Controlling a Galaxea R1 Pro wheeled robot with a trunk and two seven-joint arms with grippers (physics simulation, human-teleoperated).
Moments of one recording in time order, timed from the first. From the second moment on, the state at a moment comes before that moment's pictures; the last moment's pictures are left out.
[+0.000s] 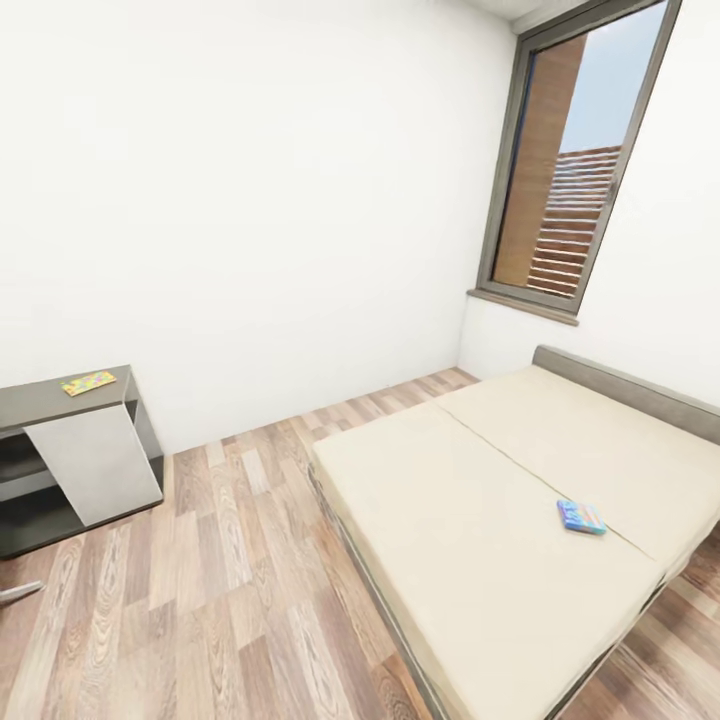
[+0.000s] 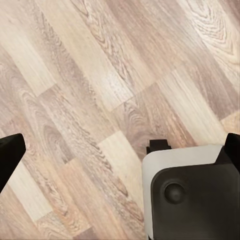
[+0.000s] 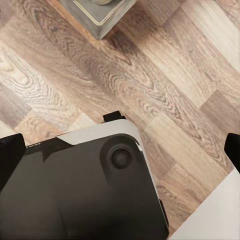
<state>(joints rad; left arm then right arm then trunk) -0.29 0.09 0.14 0.01 -0.24 -0.20 0.04 -0.20 0.06 0.38 -0.04 -0.63 -0.21 -0.23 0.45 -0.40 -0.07</state>
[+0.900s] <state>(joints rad) -0.27 0.06 0.14 0.01 -0.23 -0.20 0.04 -0.20 0.08 0.38 -0.04 -0.63 -0.20 -0.23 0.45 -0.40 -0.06</state>
